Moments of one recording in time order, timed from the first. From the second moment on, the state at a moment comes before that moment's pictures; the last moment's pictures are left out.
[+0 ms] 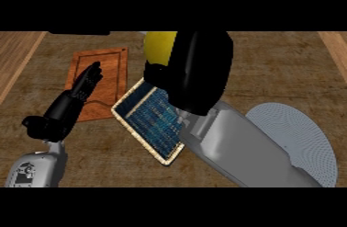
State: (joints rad) left arm -0.20 0.16 0.05 -1.57 -0.09 -0.24 0.03; right arm -0.97 -0.01 0.47 -1.51 1.17 -0.31 1.21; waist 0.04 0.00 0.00
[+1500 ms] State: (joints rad) left arm -0.17 0.17 0.08 -1.59 -0.08 -0.25 0.03; right arm -0.88 -0.01 0.28 -1.46 1.21 -0.63 1.04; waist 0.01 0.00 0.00
